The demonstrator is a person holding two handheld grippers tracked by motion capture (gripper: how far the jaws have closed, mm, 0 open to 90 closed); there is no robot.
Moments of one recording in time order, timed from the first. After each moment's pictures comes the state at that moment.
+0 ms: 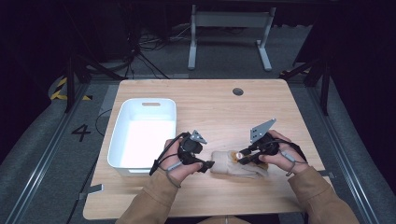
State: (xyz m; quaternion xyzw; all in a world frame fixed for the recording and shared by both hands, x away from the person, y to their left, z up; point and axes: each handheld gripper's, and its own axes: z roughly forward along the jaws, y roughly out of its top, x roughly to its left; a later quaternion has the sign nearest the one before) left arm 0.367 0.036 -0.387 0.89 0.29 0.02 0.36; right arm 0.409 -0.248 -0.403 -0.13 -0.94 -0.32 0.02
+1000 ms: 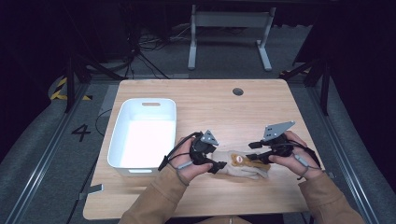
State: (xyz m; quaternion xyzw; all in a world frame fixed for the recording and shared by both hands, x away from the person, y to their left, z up) left arm 0.370 0.006 -0.385 0.89 0.23 0.02 0.39; right arm 0.390 -0.276 -0.384 -0.19 -0.91 -0.36 -0.08
